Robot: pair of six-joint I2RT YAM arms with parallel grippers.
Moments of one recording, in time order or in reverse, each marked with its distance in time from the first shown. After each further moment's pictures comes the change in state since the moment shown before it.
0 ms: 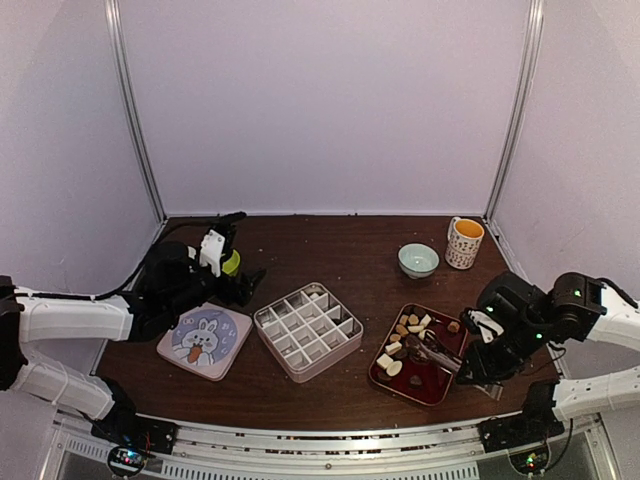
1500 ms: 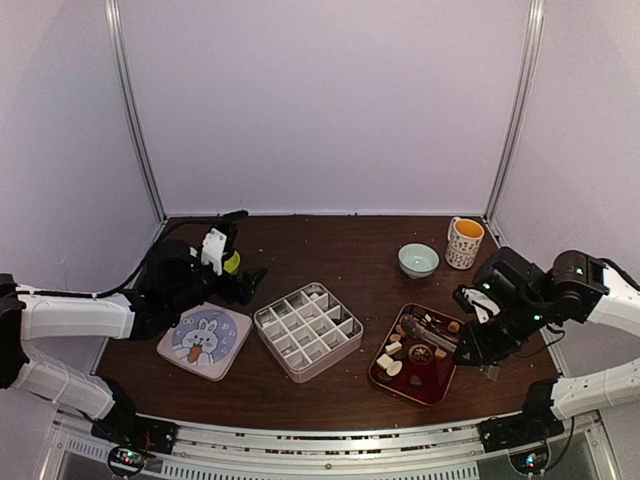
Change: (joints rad) left arm 0.000 0.015 0.016 -0.002 0.007 0.001; right arm 0.000 0.091 0.159 -0.024 0.074 -0.079
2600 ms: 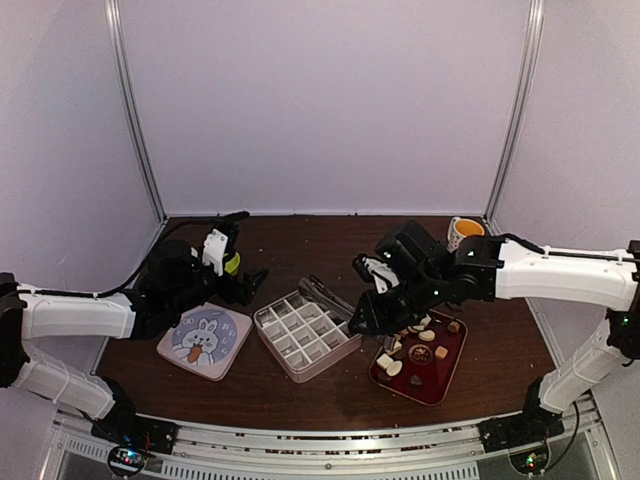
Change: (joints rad) left arm 0.000 0.007 0.001 -0.002 0.011 0.000; right arm 0.068 0.505 0.230 0.553 -0.100 -0.051
